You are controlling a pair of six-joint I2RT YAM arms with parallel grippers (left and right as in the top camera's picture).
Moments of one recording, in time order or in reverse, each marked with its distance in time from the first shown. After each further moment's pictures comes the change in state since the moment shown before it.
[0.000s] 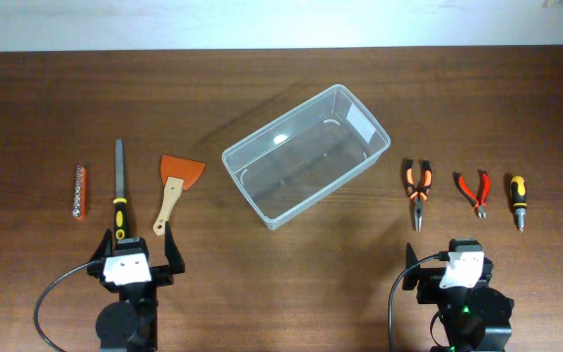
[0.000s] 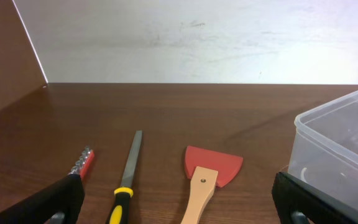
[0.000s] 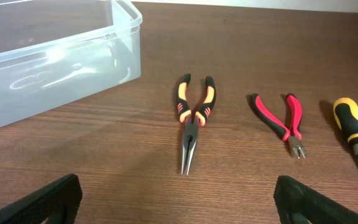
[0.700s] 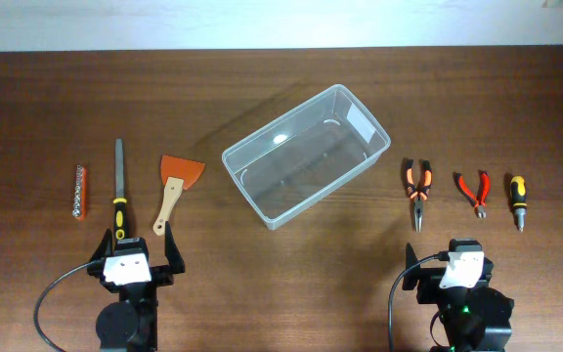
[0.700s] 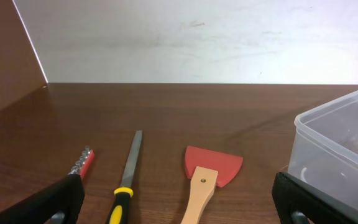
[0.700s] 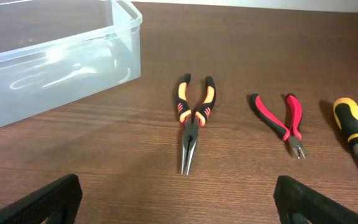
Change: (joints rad) left arm 0.000 0.000 0.000 0.000 0.000 0.000; right arm 0.000 0.000 0.000 0.000 0.000 0.000
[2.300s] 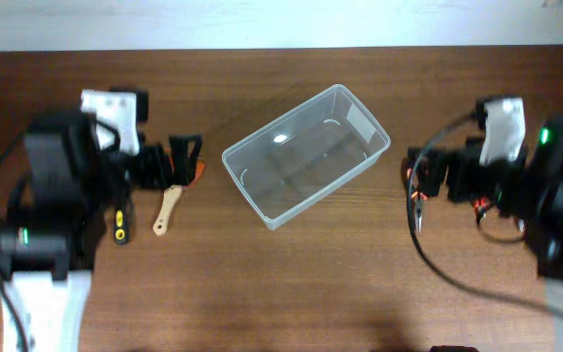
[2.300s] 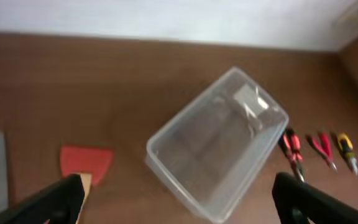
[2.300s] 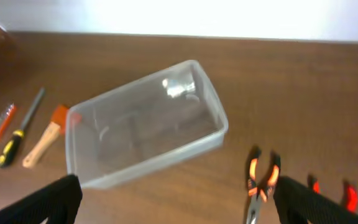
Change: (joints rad) left arm 0.000 1.178 1.402 -0.793 0.518 -0.141; right arm 0.000 1.139 1.315 -0.473 -0.343 0.005
